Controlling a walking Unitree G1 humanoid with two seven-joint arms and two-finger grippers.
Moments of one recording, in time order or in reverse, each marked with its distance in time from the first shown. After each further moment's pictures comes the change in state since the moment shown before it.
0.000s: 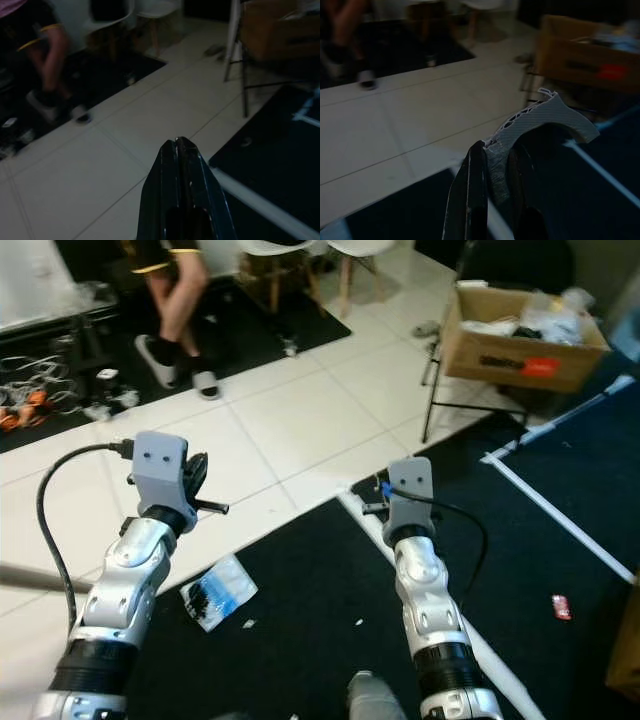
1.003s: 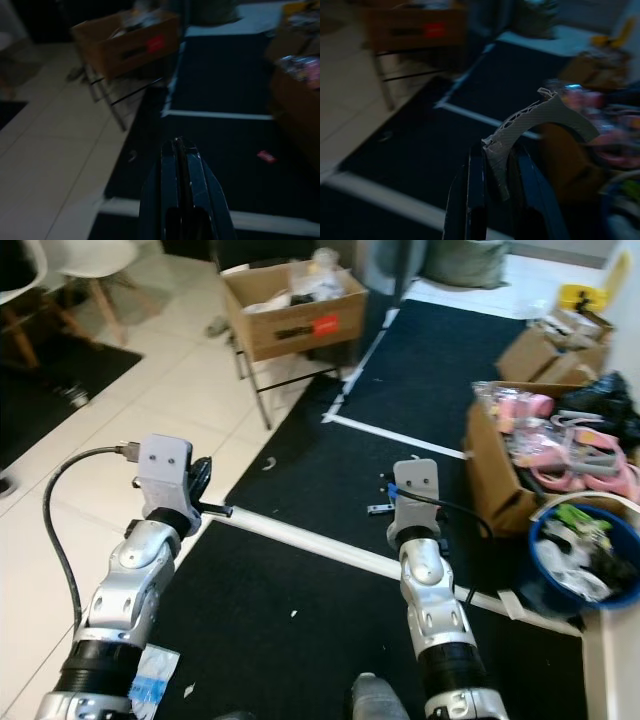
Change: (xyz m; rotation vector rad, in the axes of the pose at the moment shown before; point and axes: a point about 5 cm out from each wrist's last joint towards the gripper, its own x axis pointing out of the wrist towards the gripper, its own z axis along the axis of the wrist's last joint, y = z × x) left arm -0.001 -0.004 -0.003 -0.010 0.022 0.002; right arm 0.000 -0.005 -0.001 0.000 0.007 -0.024
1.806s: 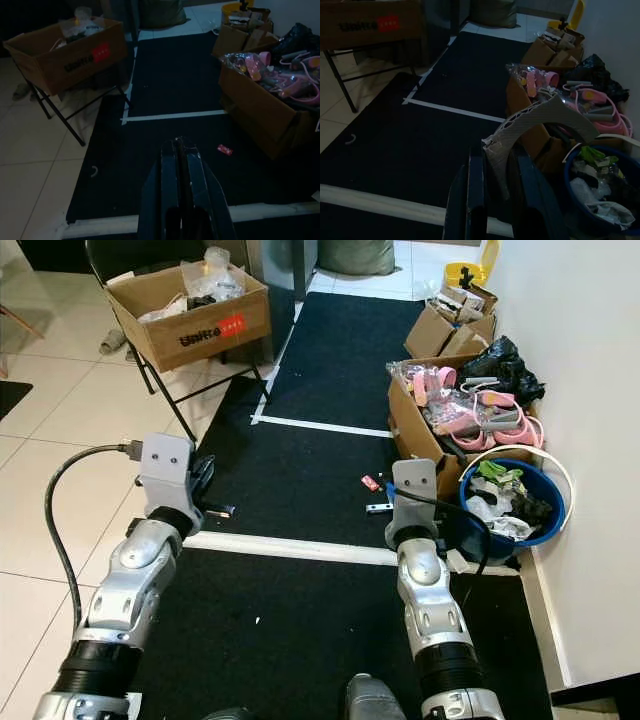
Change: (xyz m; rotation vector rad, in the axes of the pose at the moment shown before) left arm -0.002 -0.002 -0.002 -0.004 0.001 -0.011; right arm 0.000 0.003 -0.001 -0.003 0.002 0.002
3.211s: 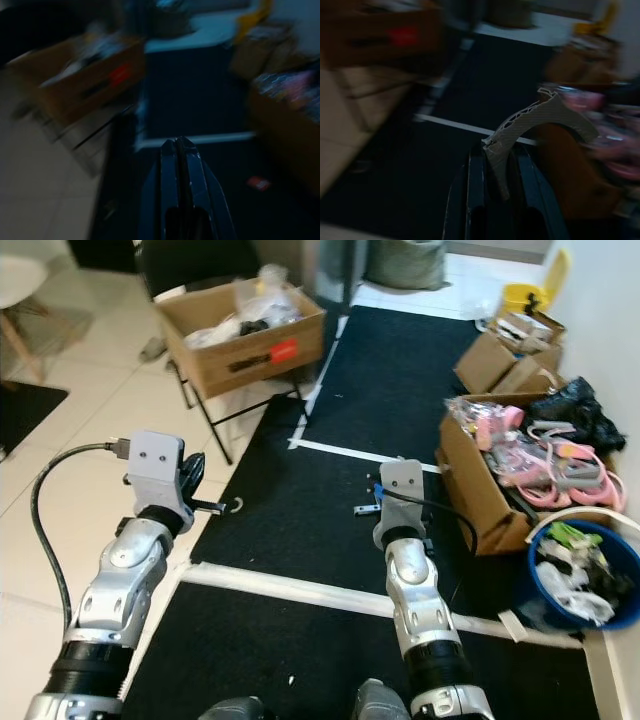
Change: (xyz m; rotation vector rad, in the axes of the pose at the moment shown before) left arm 0.004 -0.004 0.008 -0.003 -0.029 -0.019; right arm 0.002 0.002 -0.006 -0.001 0.028 0.017
